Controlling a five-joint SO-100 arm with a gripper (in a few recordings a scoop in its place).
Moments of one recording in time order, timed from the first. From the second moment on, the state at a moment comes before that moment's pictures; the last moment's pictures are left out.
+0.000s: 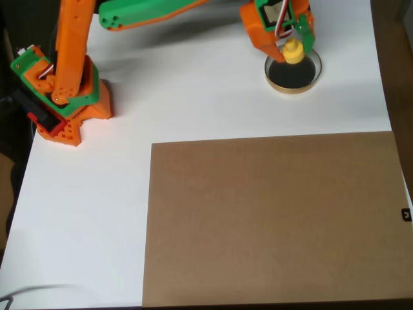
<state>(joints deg) -56.5 60.3 51.9 83.8 -6.2</state>
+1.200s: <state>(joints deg) -57.0 55.6 51.9 84.7 -9.1</state>
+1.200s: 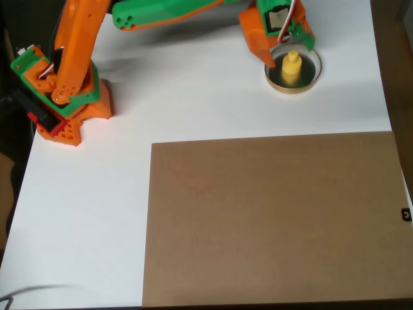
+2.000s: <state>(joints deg) -23.6 108.6 105.2 74.6 -28.7</state>
